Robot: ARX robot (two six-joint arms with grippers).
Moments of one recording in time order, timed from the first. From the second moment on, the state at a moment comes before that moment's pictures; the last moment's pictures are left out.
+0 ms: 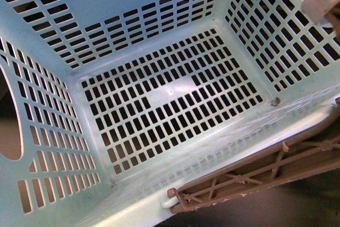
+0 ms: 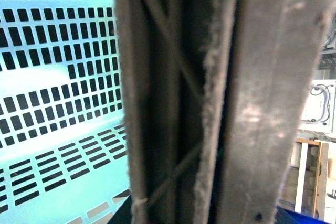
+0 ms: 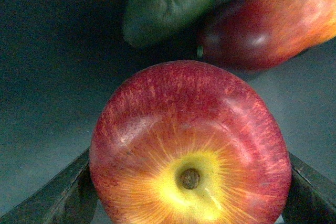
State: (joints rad) left arm -0.62 1.50 1.21 -0.32 0.13 -1.02; right arm -0.22 2.11 0.65 0.54 0.09 0.06
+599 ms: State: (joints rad) left arm -0.62 1.50 1.21 -0.32 0.13 -1.02; right arm -0.07 1.21 0.60 0.25 0.08 0.14
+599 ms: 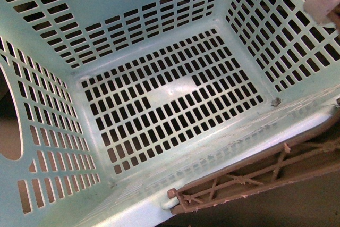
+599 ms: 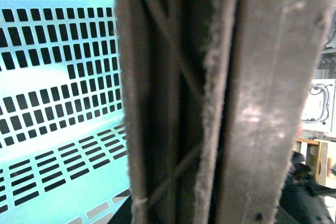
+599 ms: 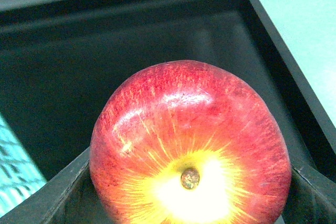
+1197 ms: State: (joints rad) left arm -0.62 1.50 1.21 -0.32 0.13 -1.02; right arm 0.38 1.31 0.75 0.28 0.18 0.27
